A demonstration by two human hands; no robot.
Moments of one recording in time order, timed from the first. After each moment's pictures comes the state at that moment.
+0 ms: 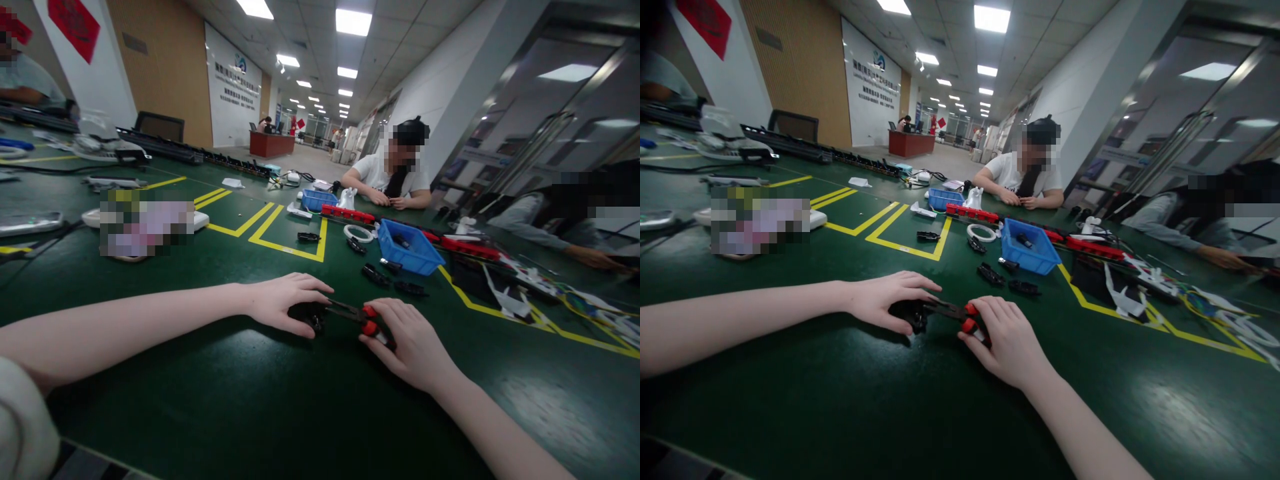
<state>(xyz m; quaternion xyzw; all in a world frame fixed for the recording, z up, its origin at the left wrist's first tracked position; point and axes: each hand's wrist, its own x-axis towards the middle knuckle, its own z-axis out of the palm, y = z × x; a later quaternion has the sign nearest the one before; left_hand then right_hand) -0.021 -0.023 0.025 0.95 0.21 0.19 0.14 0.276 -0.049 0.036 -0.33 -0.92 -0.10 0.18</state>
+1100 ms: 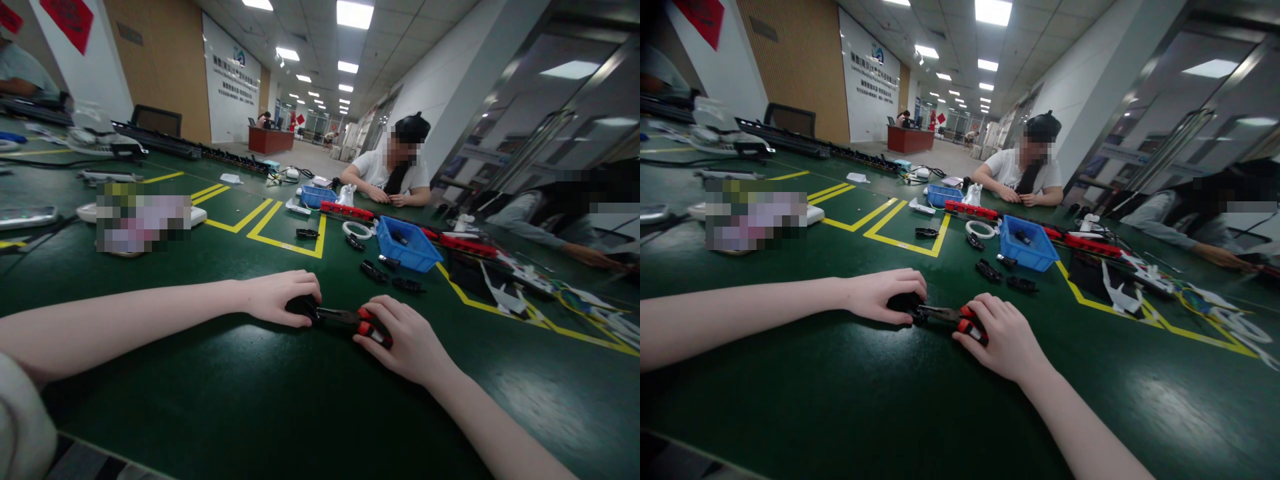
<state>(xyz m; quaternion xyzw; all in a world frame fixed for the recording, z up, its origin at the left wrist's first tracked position) -0.021 -0.024 0.025 0.94 0.23 0.20 0.17 0.275 -0.051 0.036 -0.34 -0.92 -0.09 0.16</state>
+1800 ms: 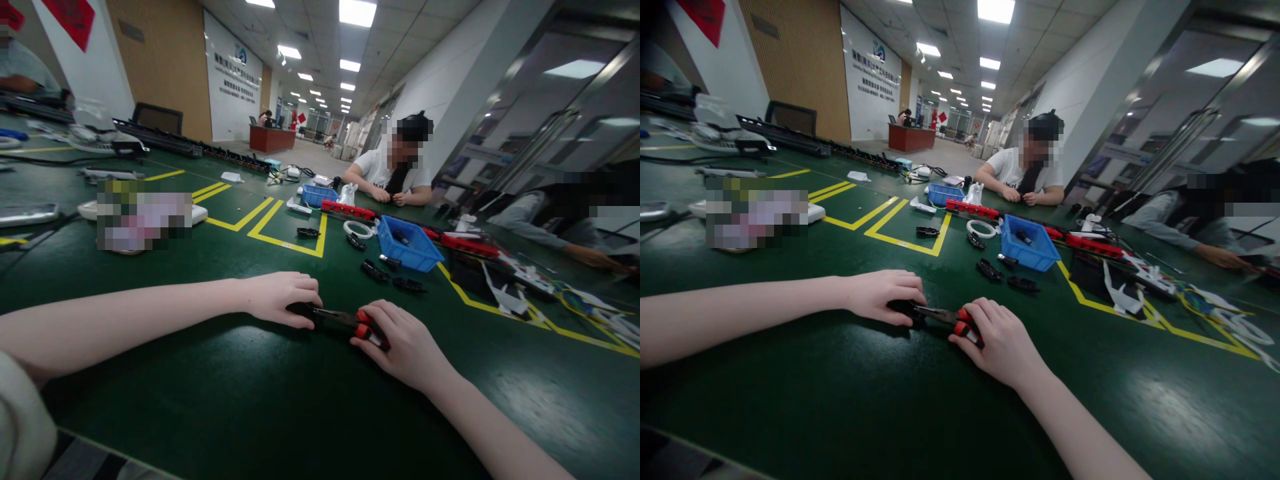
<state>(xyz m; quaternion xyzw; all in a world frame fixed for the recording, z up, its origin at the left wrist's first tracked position) -0.020 -0.025 0.024 0.96 0.19 0.18 0.08 0.271 -0.055 0.032 -0.32 -0.93 -0.09 0.17</state>
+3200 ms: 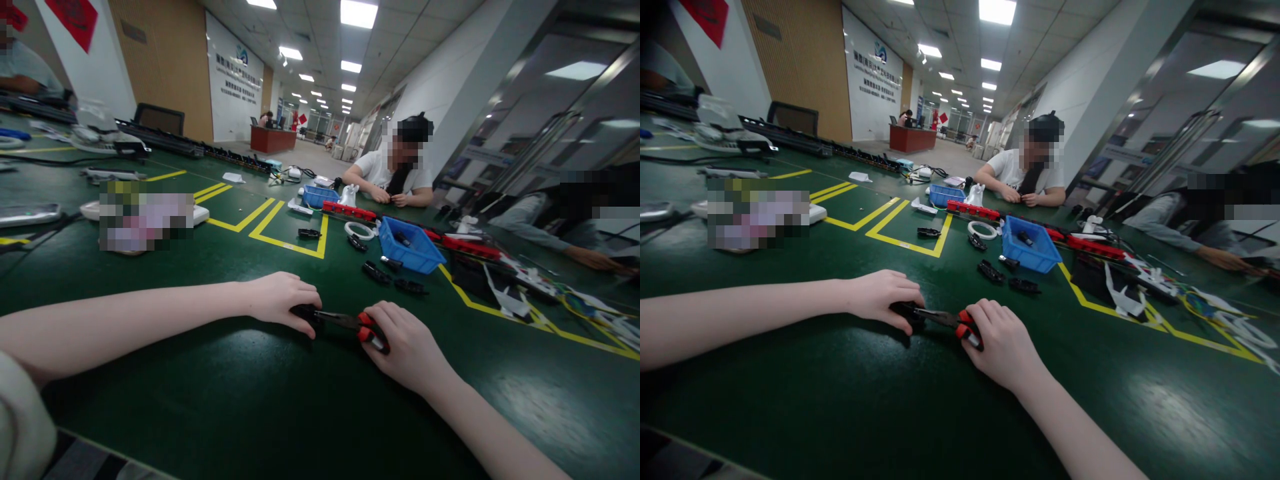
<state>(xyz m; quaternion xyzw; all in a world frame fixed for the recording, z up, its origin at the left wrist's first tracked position) -0.018 -0.026 0.019 0.96 0.23 0.17 0.05 0.269 -0.056 0.030 -0.35 -0.92 -0.11 0.16</state>
